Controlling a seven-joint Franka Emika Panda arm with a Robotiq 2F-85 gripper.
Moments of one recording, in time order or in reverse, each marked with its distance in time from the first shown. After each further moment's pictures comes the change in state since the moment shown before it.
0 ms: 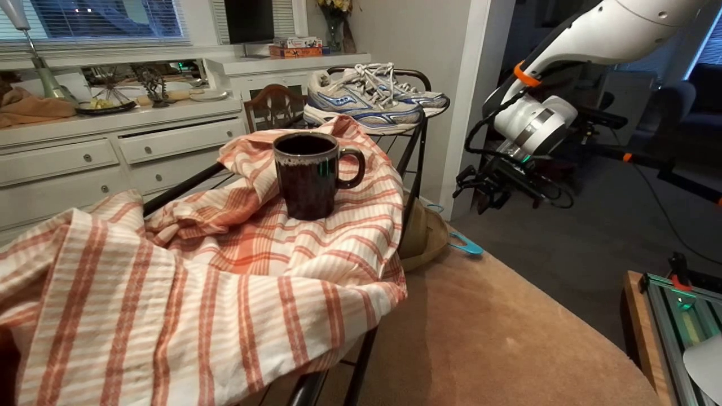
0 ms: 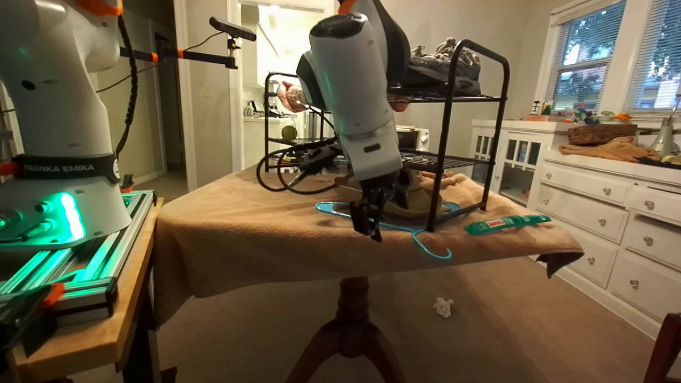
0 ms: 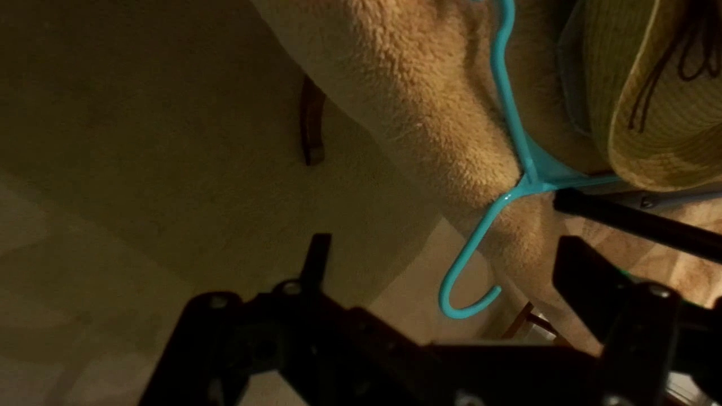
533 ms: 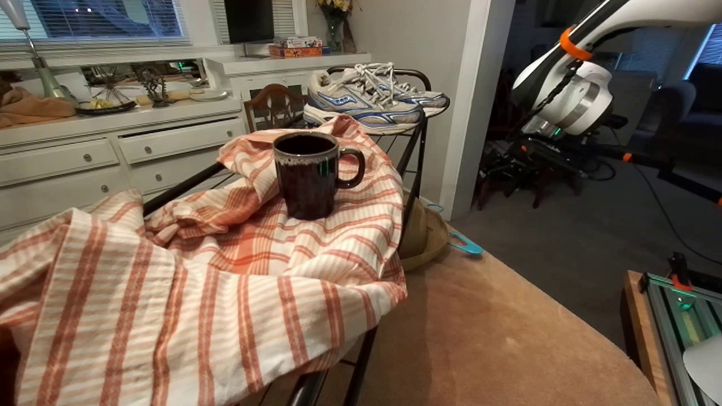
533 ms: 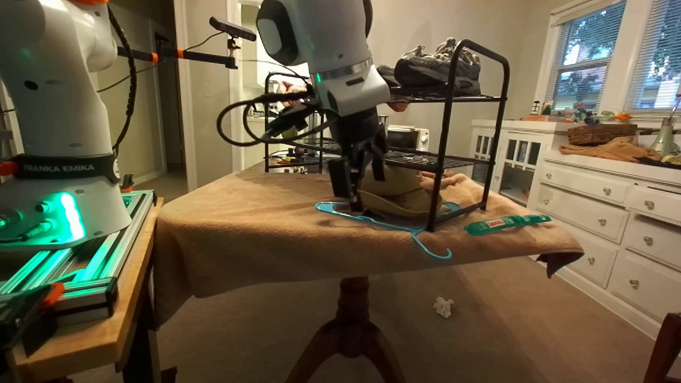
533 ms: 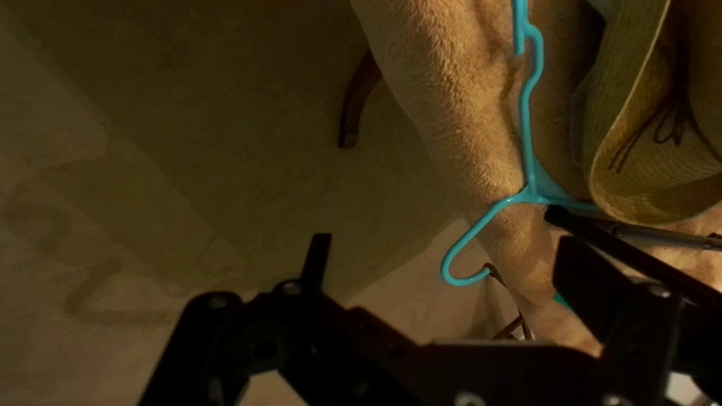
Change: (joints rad) arm 0.045 -0.262 -0.090 -0.194 -0.385 0.058 0.081
